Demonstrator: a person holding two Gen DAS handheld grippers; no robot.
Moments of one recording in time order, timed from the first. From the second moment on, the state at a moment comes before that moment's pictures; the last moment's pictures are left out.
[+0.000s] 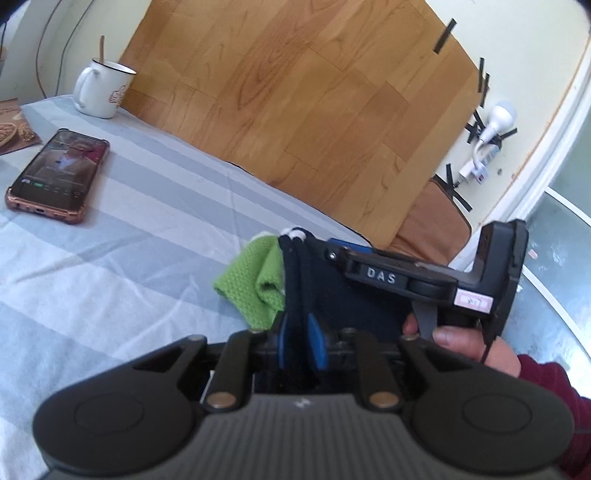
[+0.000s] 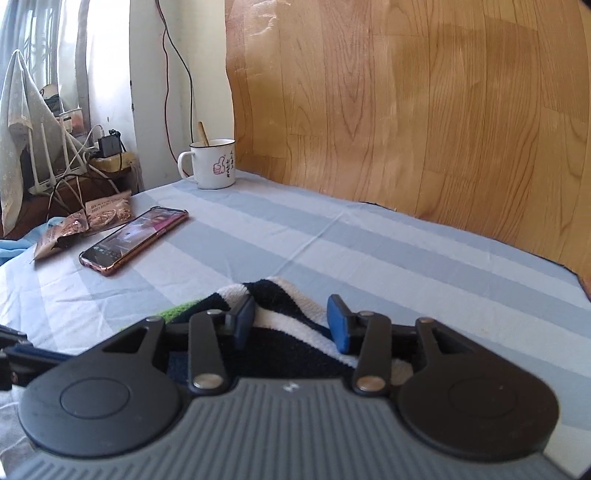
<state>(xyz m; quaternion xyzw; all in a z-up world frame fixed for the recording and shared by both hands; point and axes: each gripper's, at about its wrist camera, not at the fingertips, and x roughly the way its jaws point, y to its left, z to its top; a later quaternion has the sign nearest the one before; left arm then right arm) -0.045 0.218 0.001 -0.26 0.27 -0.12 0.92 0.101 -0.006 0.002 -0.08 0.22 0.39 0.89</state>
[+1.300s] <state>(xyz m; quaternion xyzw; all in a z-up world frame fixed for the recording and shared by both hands) 0.042 0.183 0.016 -0.19 0.28 -0.11 0.93 0.095 -0.119 0.000 0.09 0.26 0.31 0.91</state>
